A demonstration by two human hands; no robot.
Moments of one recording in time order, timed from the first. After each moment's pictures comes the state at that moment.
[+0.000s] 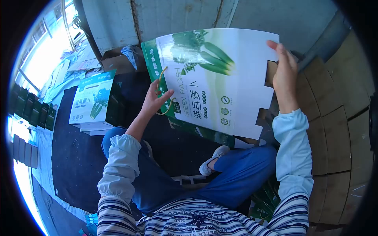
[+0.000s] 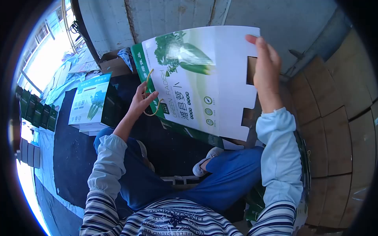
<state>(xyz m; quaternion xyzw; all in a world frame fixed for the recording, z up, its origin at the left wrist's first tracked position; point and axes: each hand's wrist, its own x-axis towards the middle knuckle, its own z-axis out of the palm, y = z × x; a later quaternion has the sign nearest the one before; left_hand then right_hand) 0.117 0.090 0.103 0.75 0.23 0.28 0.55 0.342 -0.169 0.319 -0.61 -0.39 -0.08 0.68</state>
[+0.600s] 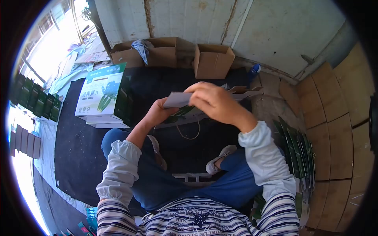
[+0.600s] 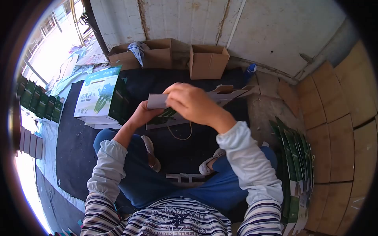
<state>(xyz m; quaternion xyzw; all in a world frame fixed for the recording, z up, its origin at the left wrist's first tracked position) 0.060 0.070 0.119 0.73 0.14 0.16 0.65 0.227 -0.091 0.237 -0.56 -0.73 0.05 0.38</state>
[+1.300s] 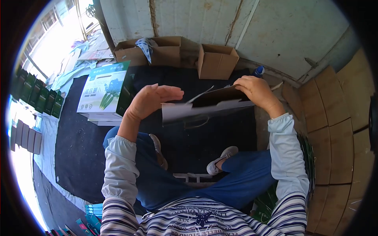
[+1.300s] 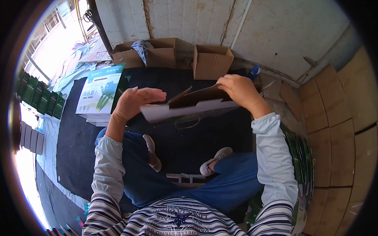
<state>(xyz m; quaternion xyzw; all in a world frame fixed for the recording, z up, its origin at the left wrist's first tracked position) 0.041 0.096 0.180 0.48 0.02 0.06 0.88 0.326 -0.128 0.240 -0.70 -0.70 -0.06 0.15</state>
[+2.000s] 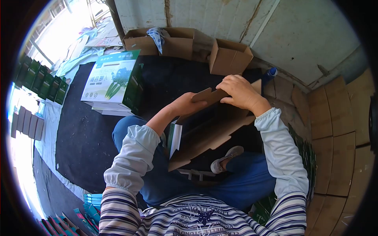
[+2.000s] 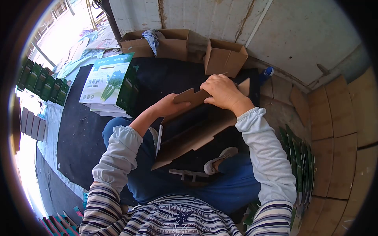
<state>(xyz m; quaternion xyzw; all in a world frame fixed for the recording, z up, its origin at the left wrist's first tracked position) 0.100 0.074 0.118 0.85 0.17 0.03 0.50 0.284 -0.054 0.197 -0.63 -0.77 -0.05 0.03</state>
